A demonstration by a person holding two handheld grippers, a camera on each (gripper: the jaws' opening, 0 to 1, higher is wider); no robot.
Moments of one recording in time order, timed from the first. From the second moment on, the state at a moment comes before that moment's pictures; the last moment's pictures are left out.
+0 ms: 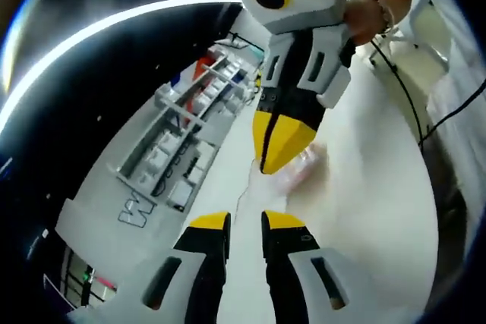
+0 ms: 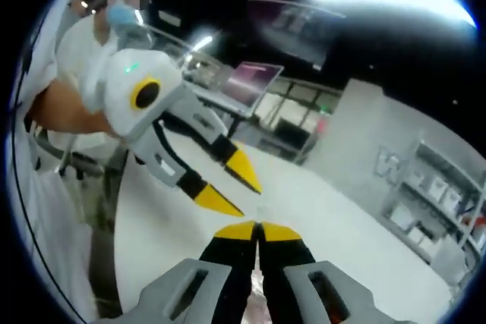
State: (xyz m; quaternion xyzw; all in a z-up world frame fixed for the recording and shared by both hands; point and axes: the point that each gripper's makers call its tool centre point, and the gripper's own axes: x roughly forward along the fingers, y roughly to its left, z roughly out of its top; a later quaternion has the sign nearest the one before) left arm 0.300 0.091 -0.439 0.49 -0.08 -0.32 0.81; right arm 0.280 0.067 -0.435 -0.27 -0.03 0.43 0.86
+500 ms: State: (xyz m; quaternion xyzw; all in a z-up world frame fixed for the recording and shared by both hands) left arm 0.303 0.080 -0.441 0.57 -0.13 -0.30 0.75; right arm 0.278 0.069 -0.435 -0.25 -0.03 0.44 0.86
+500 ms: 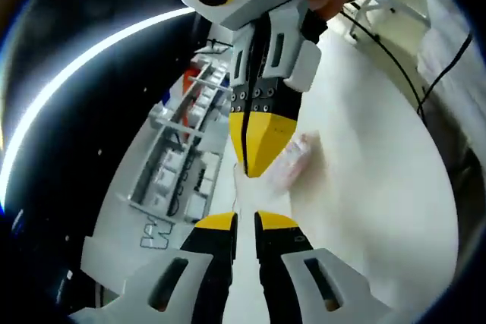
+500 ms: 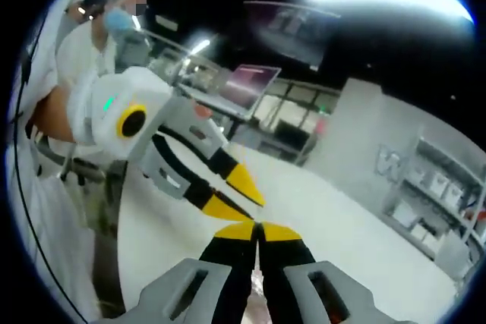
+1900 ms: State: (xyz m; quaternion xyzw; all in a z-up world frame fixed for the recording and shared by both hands) left arm 0.305 0.077 -0.423 0.65 -0.16 -0.27 0.69; right arm 0.254 0.059 -0.411 -0.12 0.01 0.48 0.87
